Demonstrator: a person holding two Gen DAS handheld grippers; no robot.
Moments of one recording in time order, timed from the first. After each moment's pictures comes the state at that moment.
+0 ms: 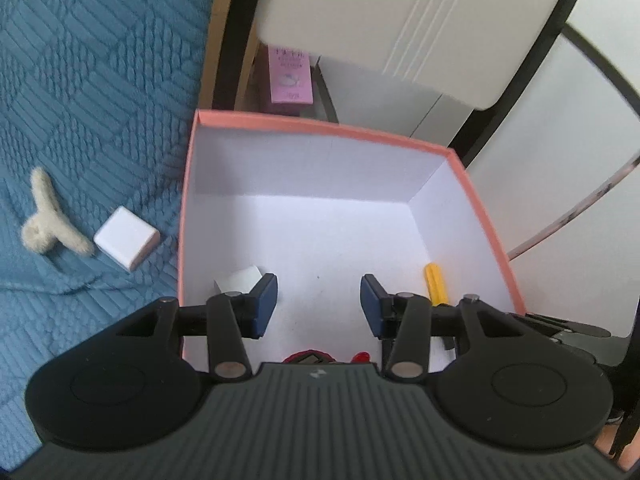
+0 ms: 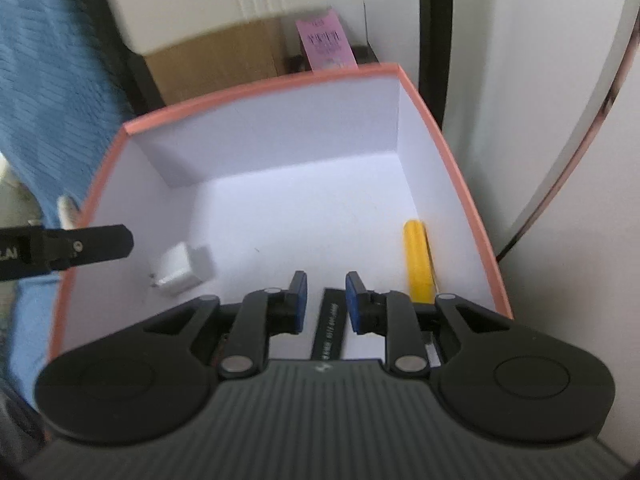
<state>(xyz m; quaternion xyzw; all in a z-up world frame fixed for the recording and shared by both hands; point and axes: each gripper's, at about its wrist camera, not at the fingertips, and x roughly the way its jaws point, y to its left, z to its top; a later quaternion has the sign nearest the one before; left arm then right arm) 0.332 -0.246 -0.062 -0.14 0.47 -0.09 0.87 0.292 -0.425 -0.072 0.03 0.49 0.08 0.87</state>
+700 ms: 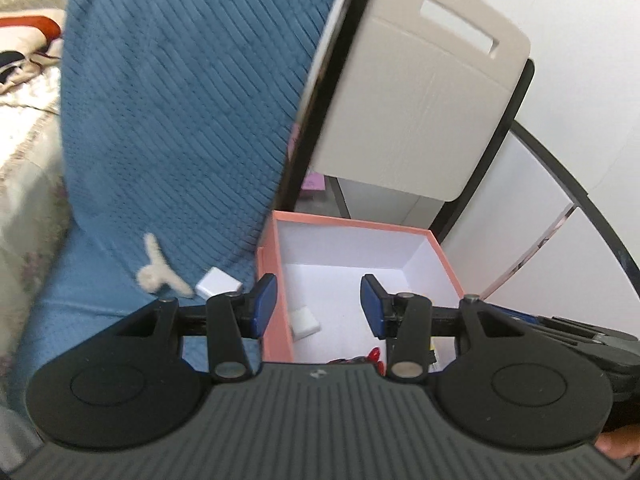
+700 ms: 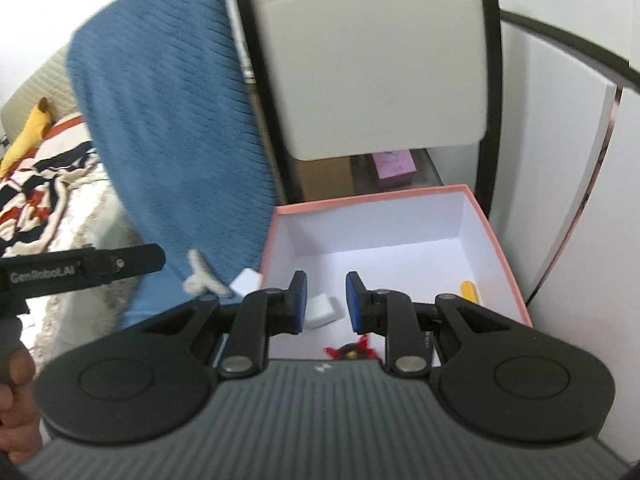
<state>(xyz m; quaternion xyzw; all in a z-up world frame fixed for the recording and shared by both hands) 0.200 -0.160 0.068 -0.15 0.35 -0.06 0.92 0.185 -0.358 0.070 0.04 0.38 0.14 0.91</state>
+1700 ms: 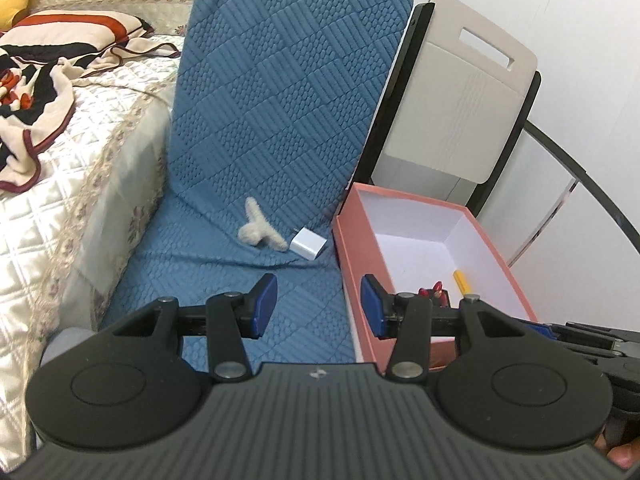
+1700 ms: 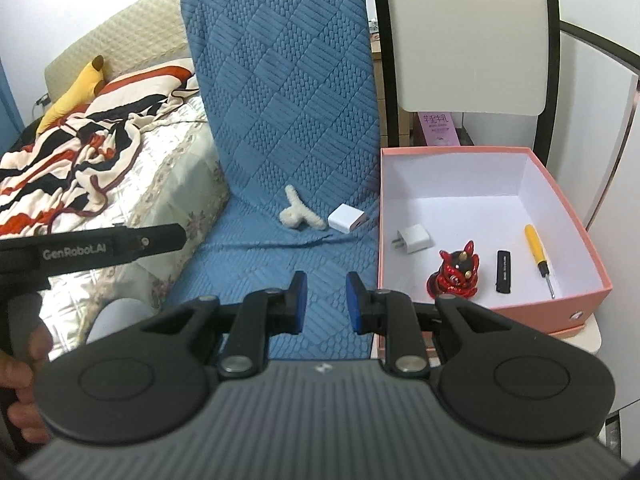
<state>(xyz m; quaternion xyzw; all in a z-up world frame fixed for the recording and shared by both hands) 0.034 -0.061 0.053 -0.15 0.34 -0.03 0.93 0.042 -0.262 0.065 0.01 0.38 0.18 0.91</state>
